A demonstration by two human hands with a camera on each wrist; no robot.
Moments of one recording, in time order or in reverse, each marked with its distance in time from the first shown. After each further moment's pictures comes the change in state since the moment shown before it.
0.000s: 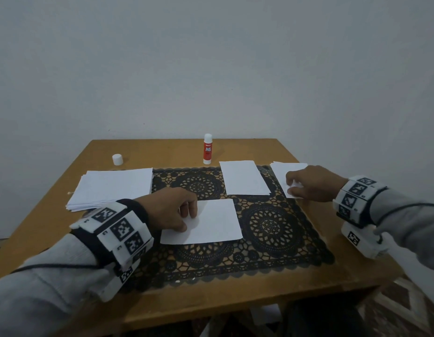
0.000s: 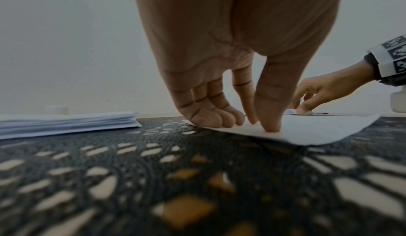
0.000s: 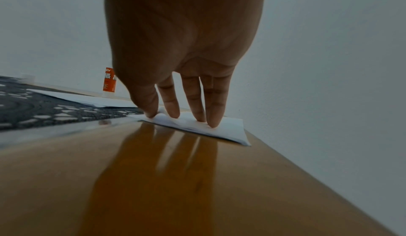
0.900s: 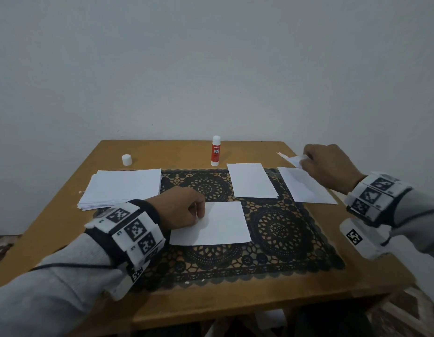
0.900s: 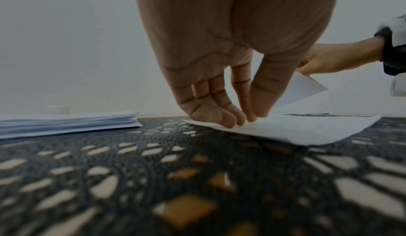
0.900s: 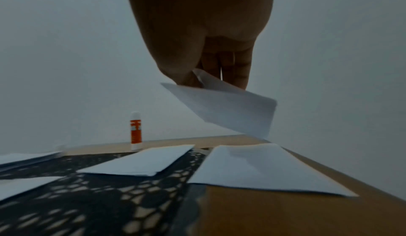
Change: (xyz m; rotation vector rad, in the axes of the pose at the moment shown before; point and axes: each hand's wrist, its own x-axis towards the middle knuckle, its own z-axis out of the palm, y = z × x) left_hand 0.001 0.001 0.000 -0.021 0.049 0.021; right_hand 0.007 0.000 -0.028 0.238 0.457 0.134
